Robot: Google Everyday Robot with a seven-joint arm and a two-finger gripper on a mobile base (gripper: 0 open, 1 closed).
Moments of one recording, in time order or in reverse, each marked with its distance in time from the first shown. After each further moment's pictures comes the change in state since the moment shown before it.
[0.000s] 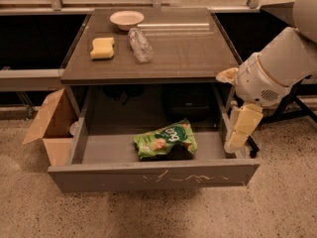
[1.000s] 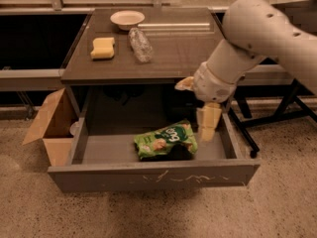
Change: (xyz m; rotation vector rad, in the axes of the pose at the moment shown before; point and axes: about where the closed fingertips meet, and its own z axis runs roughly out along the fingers) arm -0.030 -0.033 0.094 -0.199 -0.013 -0.257
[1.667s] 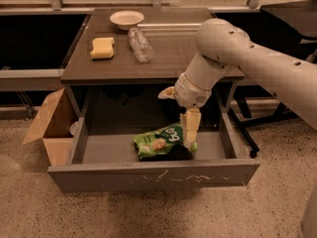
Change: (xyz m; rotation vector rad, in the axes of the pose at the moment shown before) arm -0.009 -0.032 0.065 -0.084 -0.040 -0.100
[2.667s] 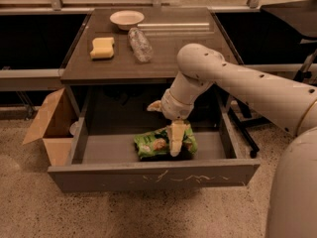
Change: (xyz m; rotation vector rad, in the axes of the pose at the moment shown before) arm 0.006 -0.023 0.074 -0.036 -0.016 -0.025
